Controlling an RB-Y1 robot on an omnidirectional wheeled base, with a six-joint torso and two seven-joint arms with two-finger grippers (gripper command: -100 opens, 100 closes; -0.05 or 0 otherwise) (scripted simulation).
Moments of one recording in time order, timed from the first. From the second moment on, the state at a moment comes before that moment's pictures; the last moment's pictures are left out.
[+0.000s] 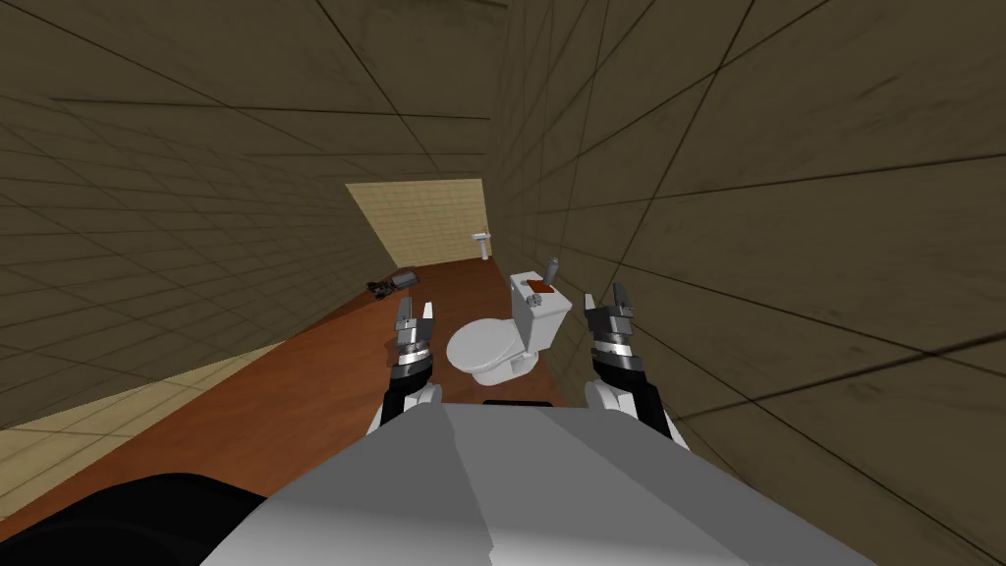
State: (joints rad) left arm 0.54 0.00 0.03 -2.20 0.02 -0.60 0.01; right arm 0.51 0.01 0.07 -2.22 -0.12 -0.48 -0.02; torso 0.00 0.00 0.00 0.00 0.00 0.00
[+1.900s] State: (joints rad) left arm 0.54 0.00 0.03 -2.20 0.02 -0.60 0.01; right arm 0.40 -0.48 0.00 -2.07 0.06 -0.50 0.18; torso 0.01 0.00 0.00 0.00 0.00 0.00
